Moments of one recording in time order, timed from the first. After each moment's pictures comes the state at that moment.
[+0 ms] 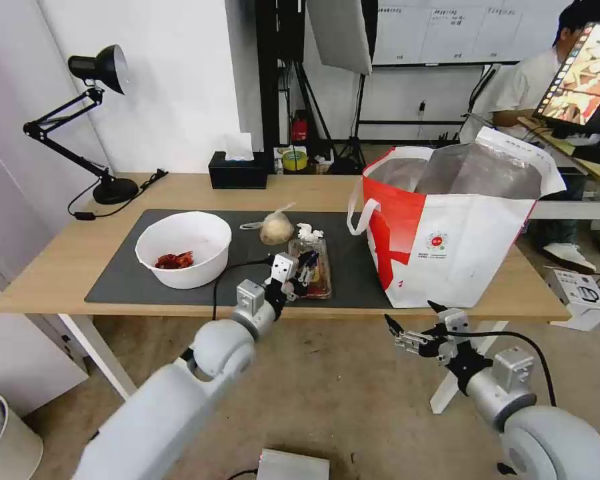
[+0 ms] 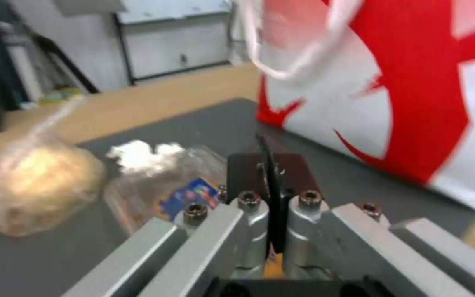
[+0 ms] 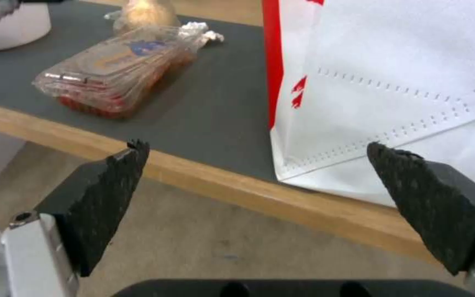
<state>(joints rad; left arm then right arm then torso) 0.81 -1.04 0.10 -1.84 -0.51 0.21 -0.02 -1.59 1.08 0.62 2.27 0.42 -0.41 -0.09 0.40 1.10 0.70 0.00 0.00</state>
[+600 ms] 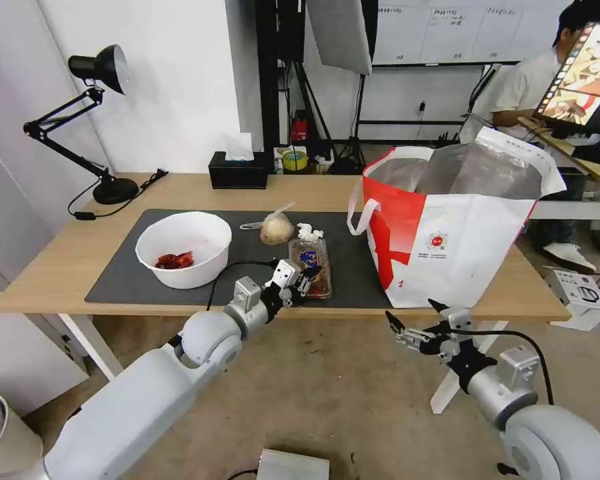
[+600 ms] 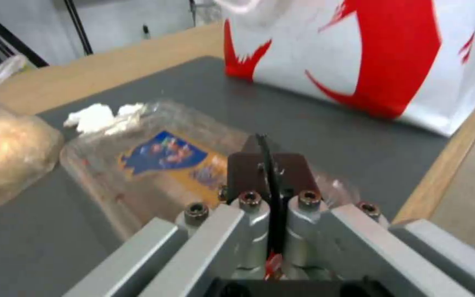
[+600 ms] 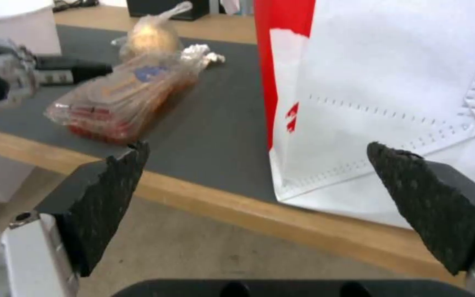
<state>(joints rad) 0.74 -0.95 0.19 -1.80 -0.56 0.22 0.08 -1.59 1.05 0.64 2.27 0.50 -0.37 -0.08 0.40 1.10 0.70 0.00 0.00</state>
